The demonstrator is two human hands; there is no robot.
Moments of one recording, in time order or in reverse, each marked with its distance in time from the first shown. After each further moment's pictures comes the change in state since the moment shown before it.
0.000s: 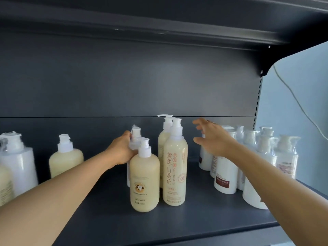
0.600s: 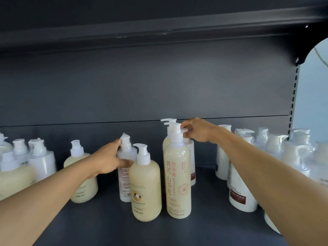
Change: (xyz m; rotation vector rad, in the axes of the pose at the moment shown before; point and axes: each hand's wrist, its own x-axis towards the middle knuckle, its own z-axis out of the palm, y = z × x) left_hand -0.023 -0.018 -0.029 0.015 -0.024 -0.066; right_hand 0.095 0.007 0.026 0.199 -0.306 -0.202
